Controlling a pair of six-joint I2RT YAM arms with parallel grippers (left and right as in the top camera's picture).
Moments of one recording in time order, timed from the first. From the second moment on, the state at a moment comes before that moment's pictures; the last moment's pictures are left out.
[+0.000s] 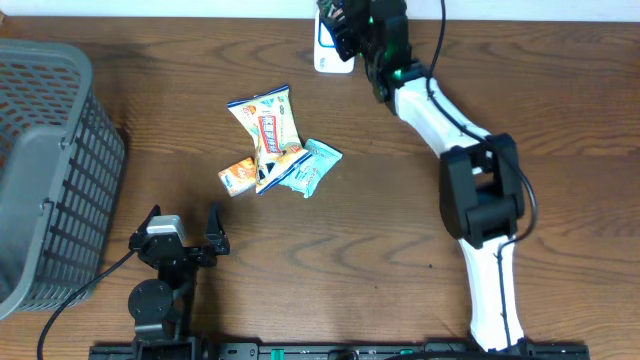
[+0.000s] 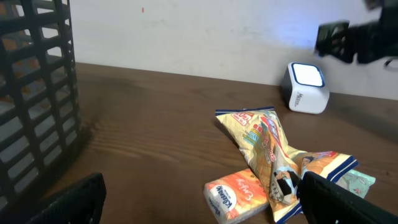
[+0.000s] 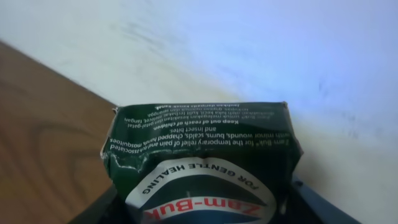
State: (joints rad) left arm 0.06 0.02 0.03 -0.13 0.06 -0.11; right arm 0.35 2.41 1.90 0.23 -0.16 -0.15
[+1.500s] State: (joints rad) left arm 0.06 0.02 0.03 -0.13 0.06 -0.11; right arm -0.67 2.37 2.07 -0.95 0.25 0.02
